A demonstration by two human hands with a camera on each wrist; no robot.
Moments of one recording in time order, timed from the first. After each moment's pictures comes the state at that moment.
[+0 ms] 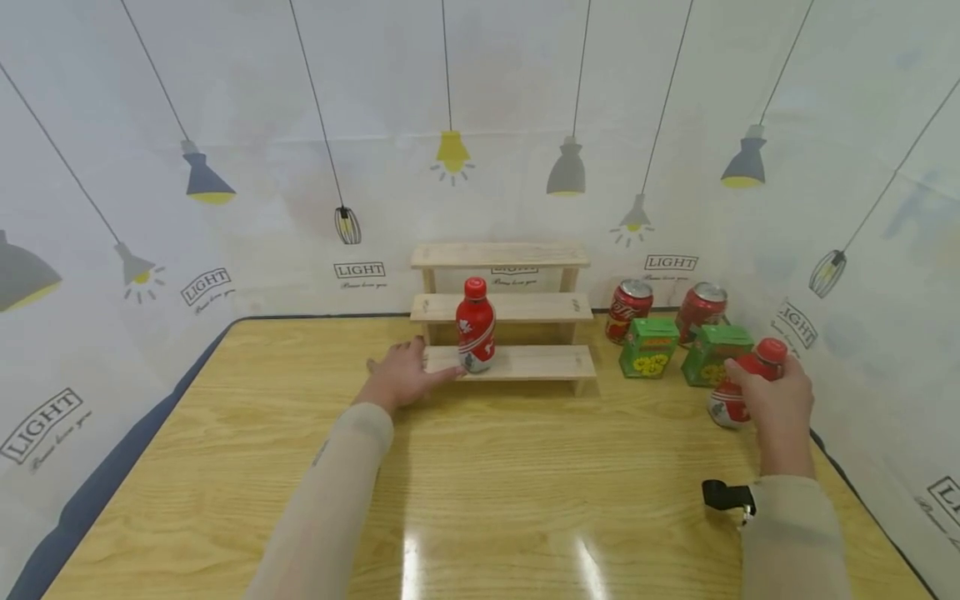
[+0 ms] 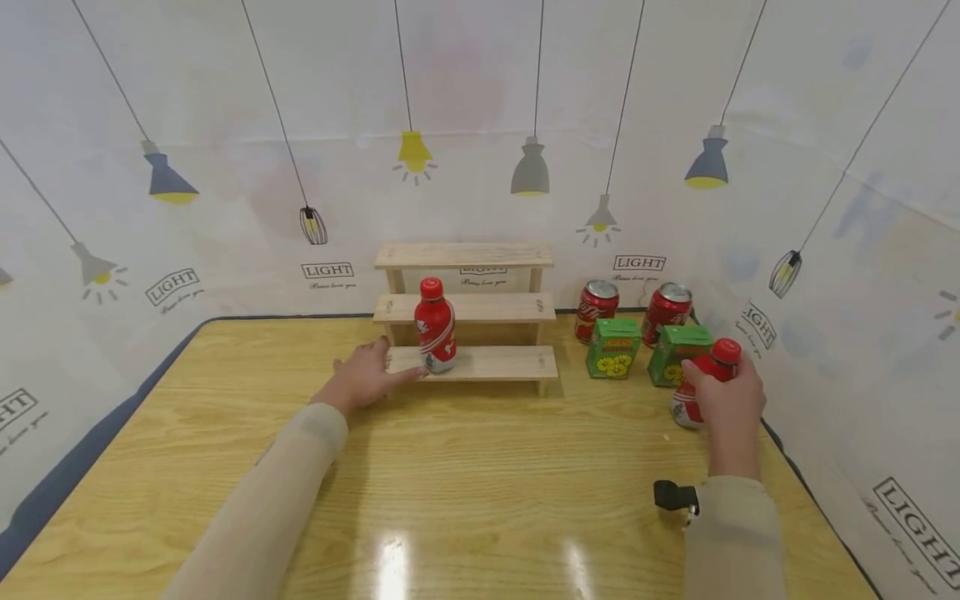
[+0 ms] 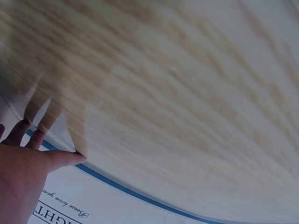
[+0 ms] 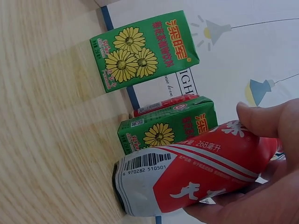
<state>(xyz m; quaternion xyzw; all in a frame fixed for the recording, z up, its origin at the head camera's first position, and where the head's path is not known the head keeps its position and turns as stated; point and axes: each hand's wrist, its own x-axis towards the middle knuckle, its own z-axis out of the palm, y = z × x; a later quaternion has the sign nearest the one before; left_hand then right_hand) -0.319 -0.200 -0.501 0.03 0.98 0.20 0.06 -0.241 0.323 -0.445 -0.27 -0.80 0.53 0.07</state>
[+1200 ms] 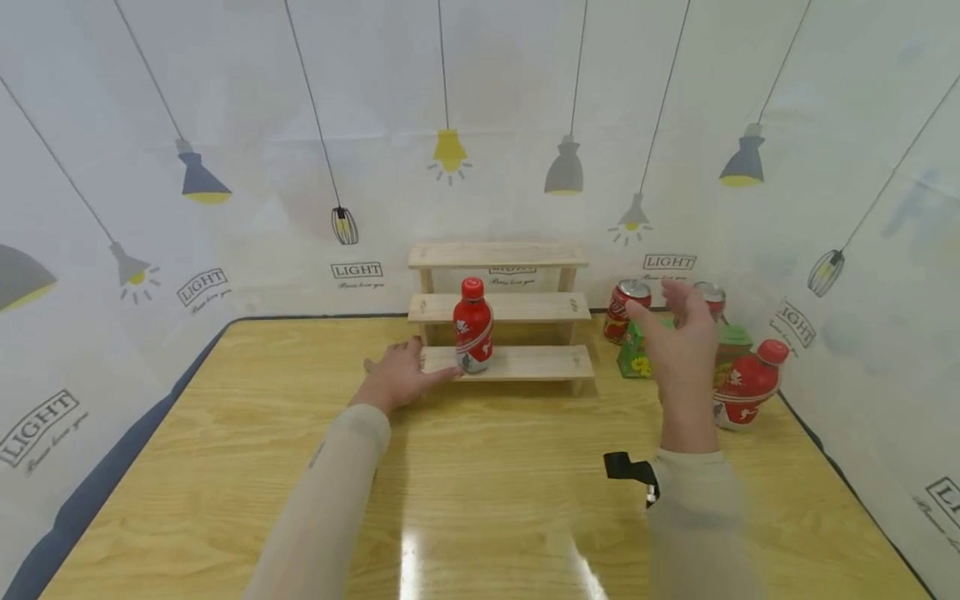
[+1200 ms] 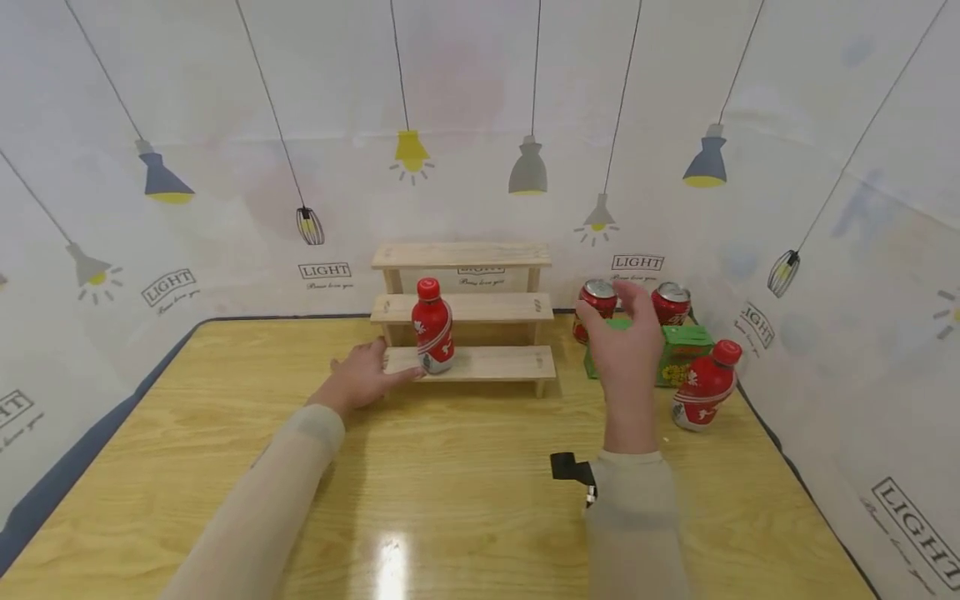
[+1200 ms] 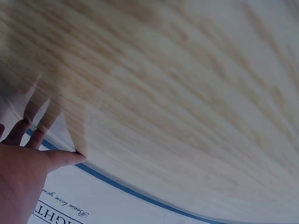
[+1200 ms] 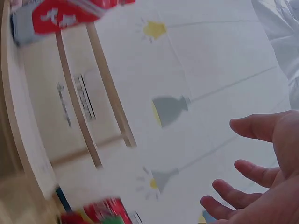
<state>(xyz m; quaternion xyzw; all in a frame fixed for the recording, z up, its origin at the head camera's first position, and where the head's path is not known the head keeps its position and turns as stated) -0.320 -0.199 -0.501 0.04 0.98 0.20 0.05 -0.232 0.179 -0.367 -0.11 -0.77 0.60 0.19</state>
